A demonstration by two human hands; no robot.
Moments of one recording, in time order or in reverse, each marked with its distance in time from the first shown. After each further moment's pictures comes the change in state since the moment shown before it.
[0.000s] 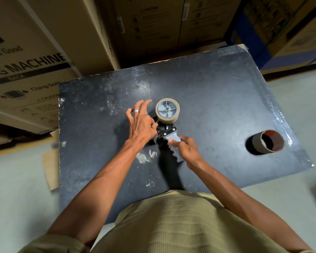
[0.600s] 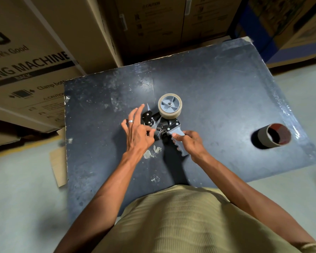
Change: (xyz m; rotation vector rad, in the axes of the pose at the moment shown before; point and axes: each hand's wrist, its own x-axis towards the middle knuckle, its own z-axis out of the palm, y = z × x) left_hand -0.052 -0.019 0.009 -0.124 0.166 -0.020; right_hand 0.005 -0.001 0.001 0.028 -0.012 0.027
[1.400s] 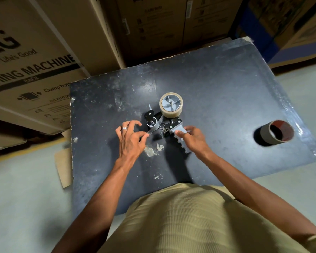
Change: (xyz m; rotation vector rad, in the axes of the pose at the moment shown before) left_hand -0.032 -0.035 -0.014 0.009 -0.019 0.001; right_hand -0.005 -0.002 -0.003 -0.179 0.039 -0.137
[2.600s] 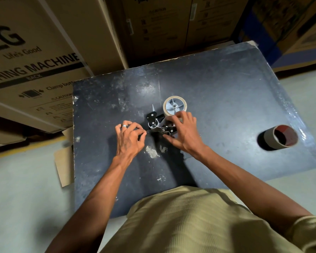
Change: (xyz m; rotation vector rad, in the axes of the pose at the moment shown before) left_hand 0.011 -0.027 0.005 0.066 0.037 0.039; right_hand 0.019 -0.019 0.021 -0.809 0.083 -0.911
